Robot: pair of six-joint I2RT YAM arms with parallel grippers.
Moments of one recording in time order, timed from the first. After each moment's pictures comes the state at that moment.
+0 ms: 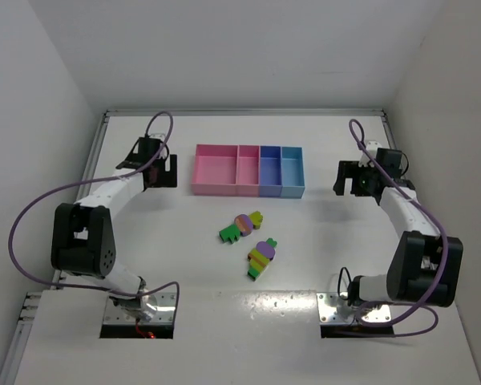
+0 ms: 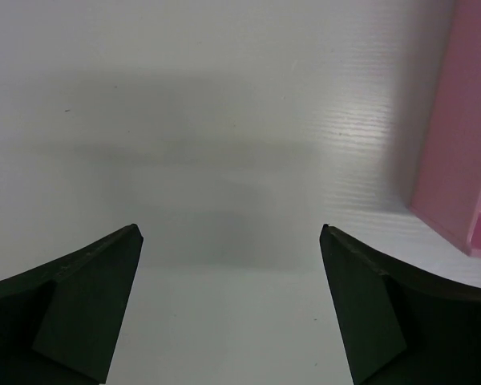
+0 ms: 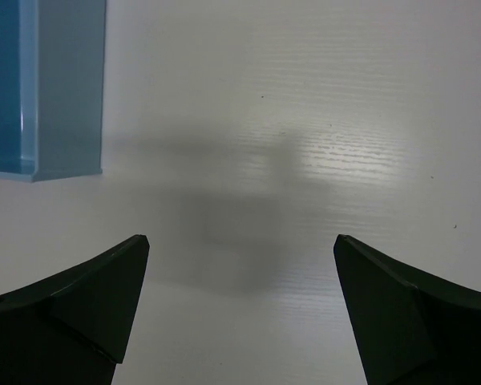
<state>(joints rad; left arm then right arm) -0.10 1.55 1.03 -0.35 -0.23 -0.10 -0.19 1.38 0.81 -0.27 -0.23 -0.10</state>
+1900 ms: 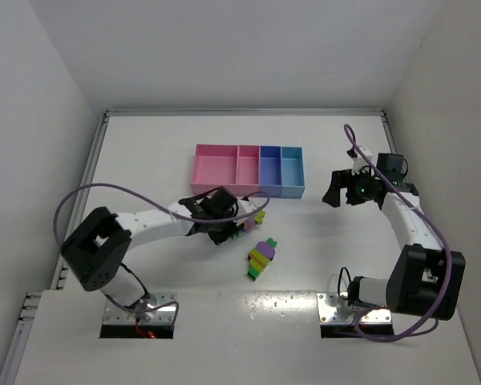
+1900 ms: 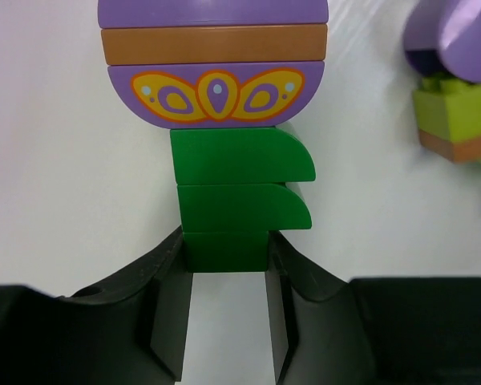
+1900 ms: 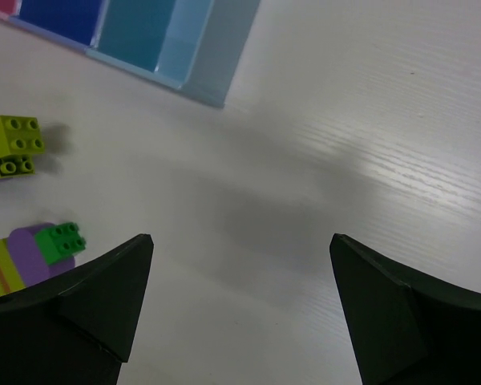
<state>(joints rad) -0.80 1.56 0.85 -0.36 0.04 0.22 -0.19 1.29 0.80 -0.43 -0.52 -0.24</state>
